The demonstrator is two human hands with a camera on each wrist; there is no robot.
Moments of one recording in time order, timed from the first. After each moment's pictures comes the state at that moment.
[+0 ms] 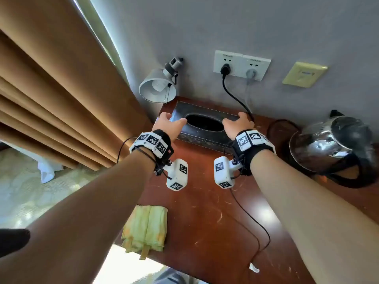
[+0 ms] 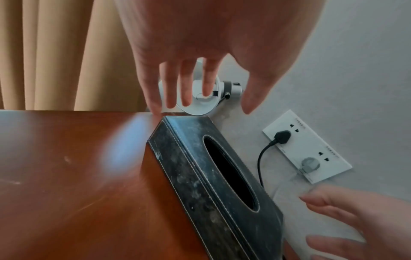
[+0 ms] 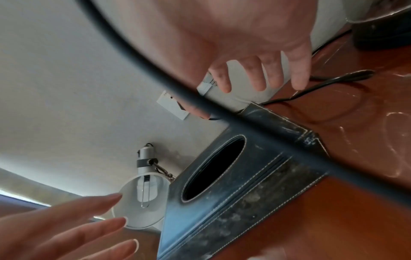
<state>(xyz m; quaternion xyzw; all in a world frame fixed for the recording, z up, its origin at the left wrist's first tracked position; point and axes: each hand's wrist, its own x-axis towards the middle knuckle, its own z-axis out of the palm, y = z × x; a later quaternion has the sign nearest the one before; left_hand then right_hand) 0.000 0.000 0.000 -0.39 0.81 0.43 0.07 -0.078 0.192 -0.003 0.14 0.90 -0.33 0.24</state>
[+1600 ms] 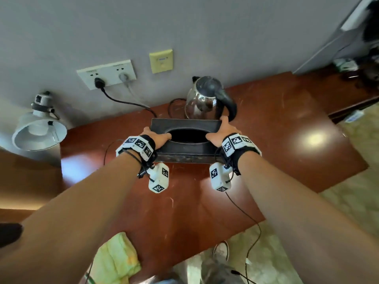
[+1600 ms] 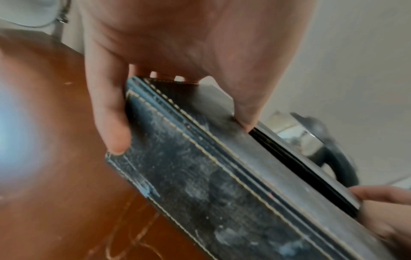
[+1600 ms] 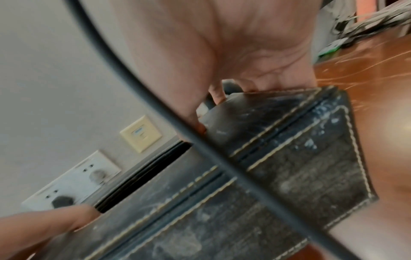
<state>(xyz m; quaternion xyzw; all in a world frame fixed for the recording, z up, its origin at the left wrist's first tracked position) -0.036 0.187 -0.012 -0.15 0.89 0.31 0.31 0.043 0.410 0.031 0.30 0.90 -0.27 0.19</state>
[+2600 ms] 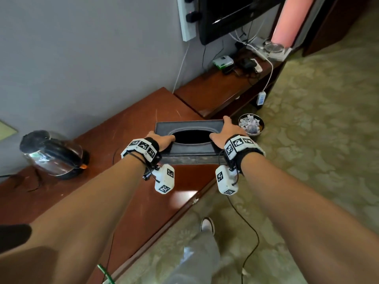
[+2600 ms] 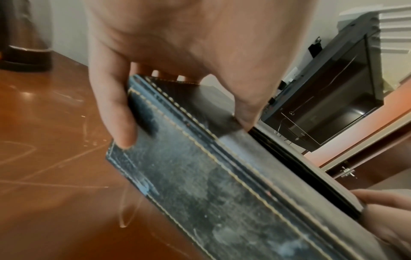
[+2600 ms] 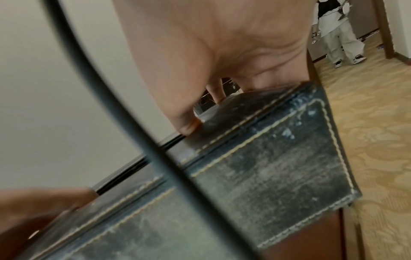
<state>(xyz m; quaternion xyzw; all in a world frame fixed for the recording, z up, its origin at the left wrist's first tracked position) 0.122 0.723 0.036 0.03 0.92 0.25 0.29 0.272 0.905 0.055 0.43 0.86 -0.25 0.08</state>
